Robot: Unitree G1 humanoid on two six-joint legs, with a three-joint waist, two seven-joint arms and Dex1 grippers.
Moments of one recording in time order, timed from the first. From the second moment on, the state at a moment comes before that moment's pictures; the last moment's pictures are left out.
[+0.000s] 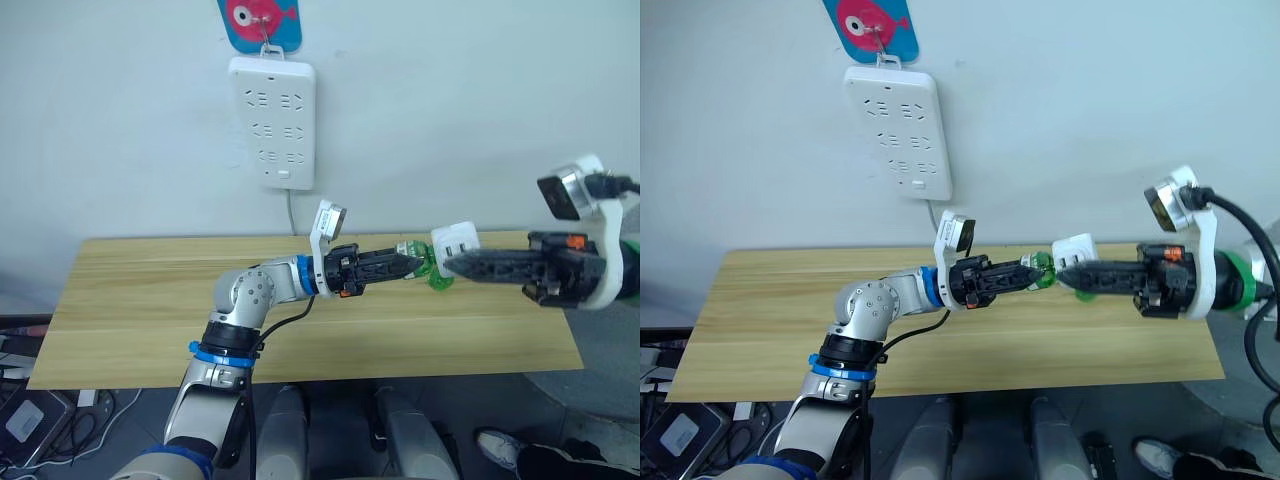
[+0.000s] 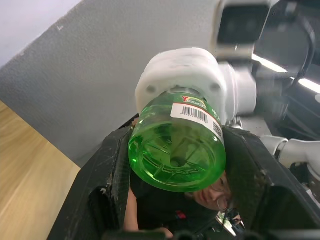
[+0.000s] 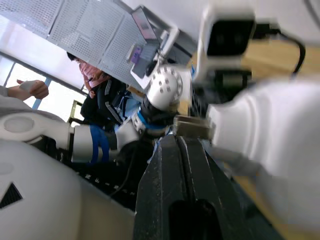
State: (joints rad) left arm -0.64 0.15 -0.05 0.11 -0.87 1.00 -1.03; right arm -0.56 -1.16 -0.13 -0.21 1.95 1.21 0.41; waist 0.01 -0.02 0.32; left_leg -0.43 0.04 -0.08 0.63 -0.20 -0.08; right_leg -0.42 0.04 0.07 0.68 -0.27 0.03
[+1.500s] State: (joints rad) left arm -0.62 0.17 -0.08 0.09 -0.83 0.95 -1.03; right arm -0.57 -1.08 -0.10 -0.21 1.94 1.24 0.30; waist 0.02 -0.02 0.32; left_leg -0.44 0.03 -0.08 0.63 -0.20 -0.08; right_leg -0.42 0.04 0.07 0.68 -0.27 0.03
